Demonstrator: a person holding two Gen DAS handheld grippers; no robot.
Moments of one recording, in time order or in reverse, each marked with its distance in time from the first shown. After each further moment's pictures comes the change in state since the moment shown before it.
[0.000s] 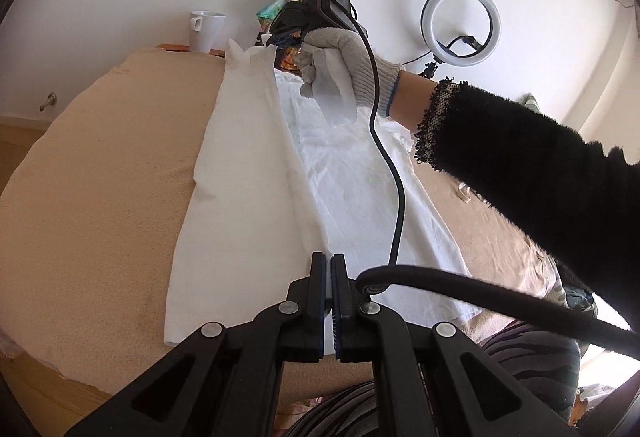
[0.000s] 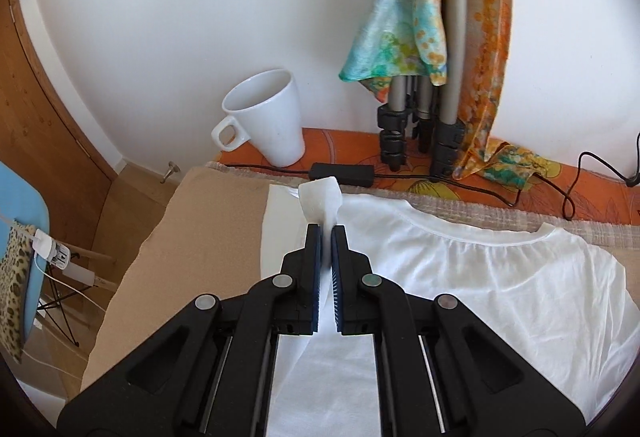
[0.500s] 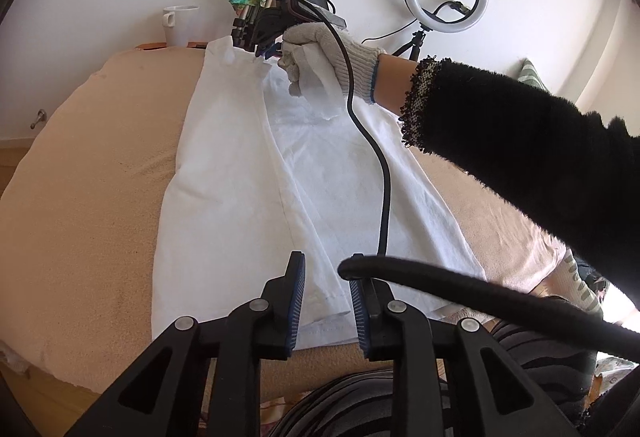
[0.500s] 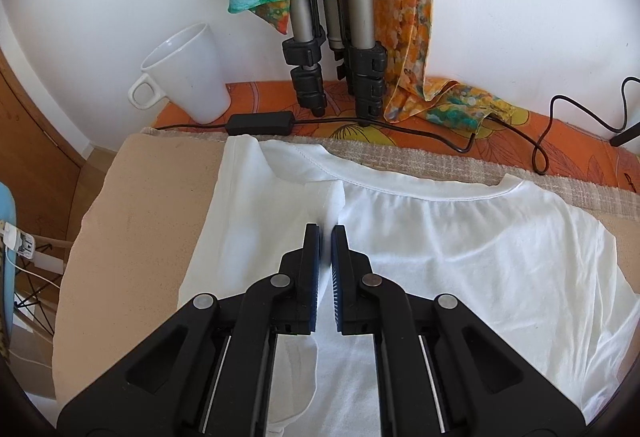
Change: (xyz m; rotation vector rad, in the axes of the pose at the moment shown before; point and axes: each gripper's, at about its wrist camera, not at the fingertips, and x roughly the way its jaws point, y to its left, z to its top) left arm 0.006 -0.031 0.007 0.090 0.048 0.044; right arm 0.028 -0.050 -0.016 0.043 0.116 -0.102
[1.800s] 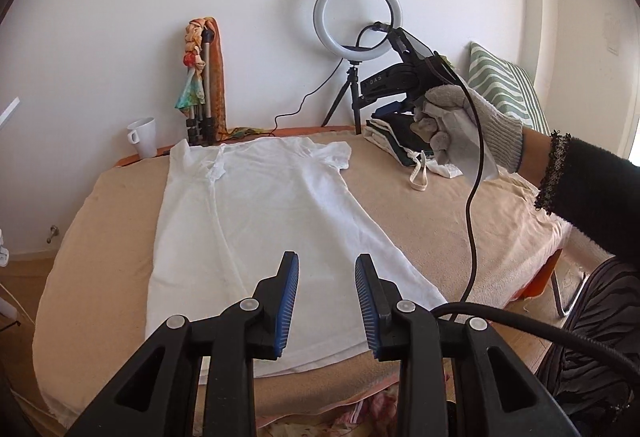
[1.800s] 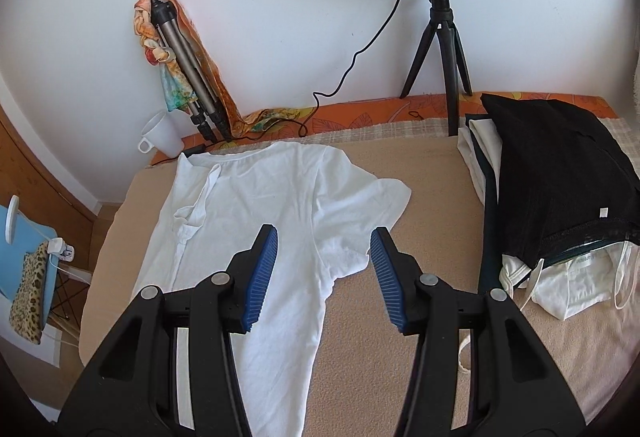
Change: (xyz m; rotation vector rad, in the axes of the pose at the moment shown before) left arm -0.022 -0.106 -0.001 0.312 -0.168 0.053; right arm -0.243 -0.212 -0.138 0.192 -0.158 0.006
